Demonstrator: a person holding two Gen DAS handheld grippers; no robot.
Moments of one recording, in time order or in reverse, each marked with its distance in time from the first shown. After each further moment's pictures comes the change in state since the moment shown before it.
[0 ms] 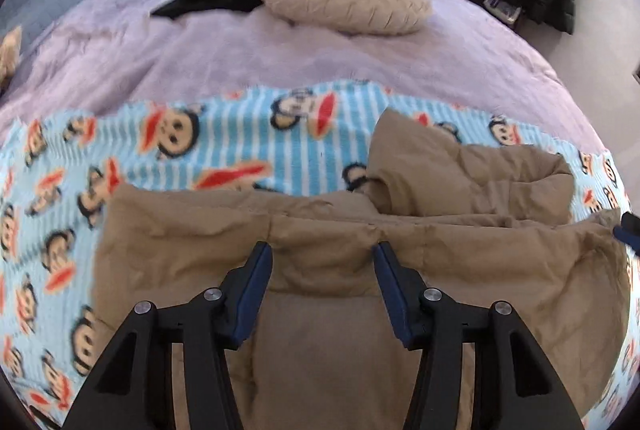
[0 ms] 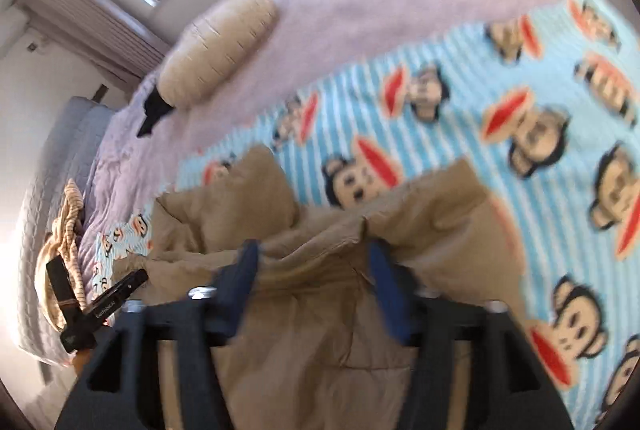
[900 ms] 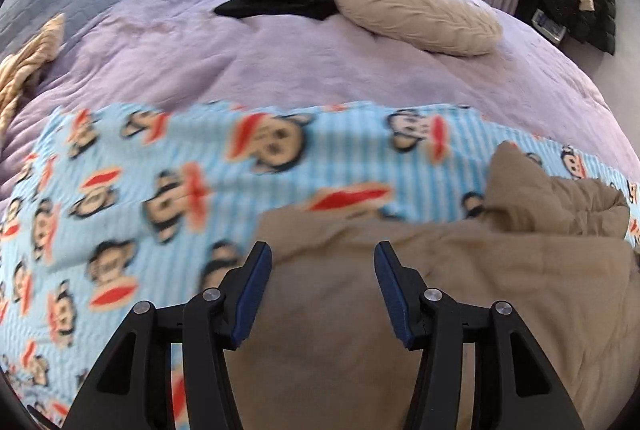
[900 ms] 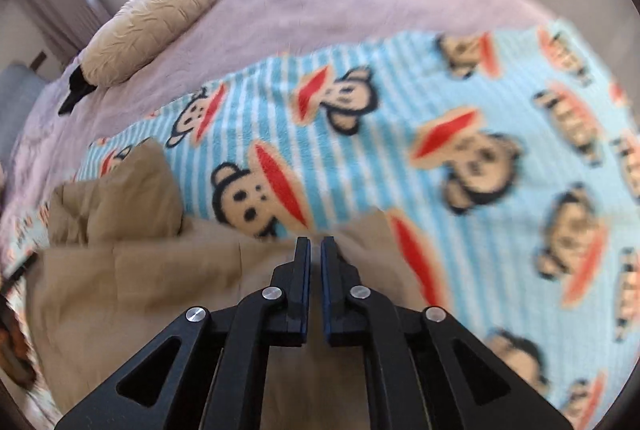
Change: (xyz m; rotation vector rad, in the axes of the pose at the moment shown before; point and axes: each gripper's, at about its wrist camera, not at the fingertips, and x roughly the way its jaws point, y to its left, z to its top) left arm 0.014 0.083 0.002 -0.099 -0.006 0.158; right arm 0.030 -0.029 0.000 -0.096 0.002 -0.337
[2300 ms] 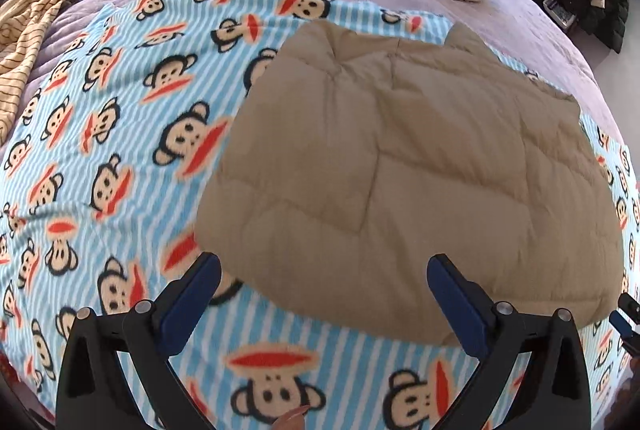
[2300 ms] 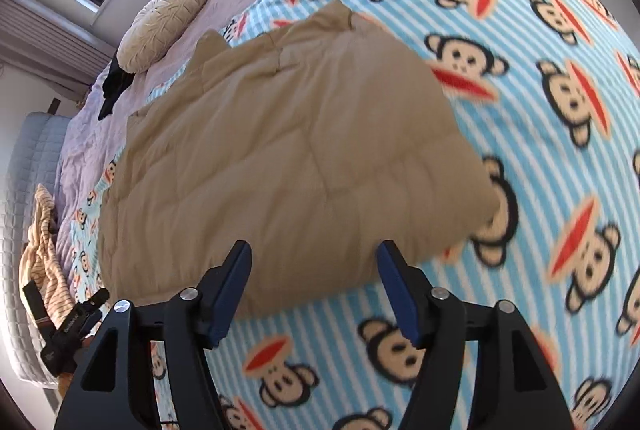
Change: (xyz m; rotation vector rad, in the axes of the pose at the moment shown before) left arm -0.107 -0.001 -0.150 -0.109 0.193 -0.019; right arm -0.105 -0.001 -0.176 0.300 0.128 0.172
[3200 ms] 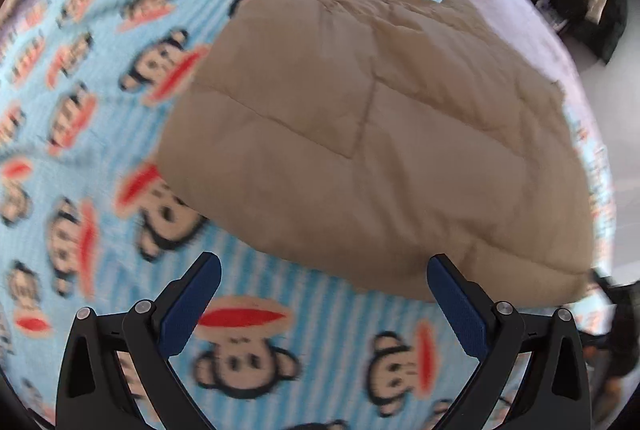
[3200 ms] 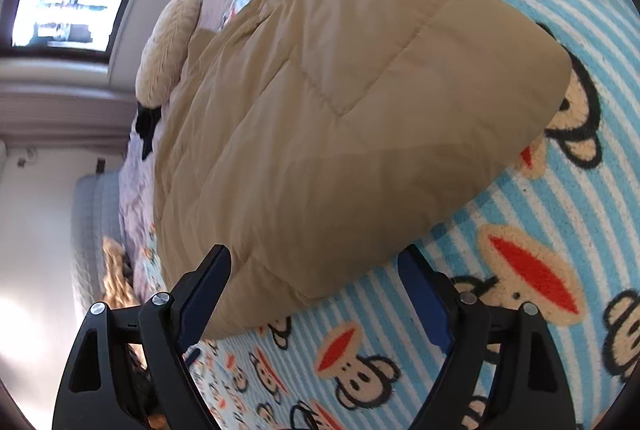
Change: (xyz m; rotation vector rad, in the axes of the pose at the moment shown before) left arm 0.024 0.017 -0.031 -0.108 0.127 -0.215; right arm 0.047 -0.021 -0.029 0.294 0.042 0.288
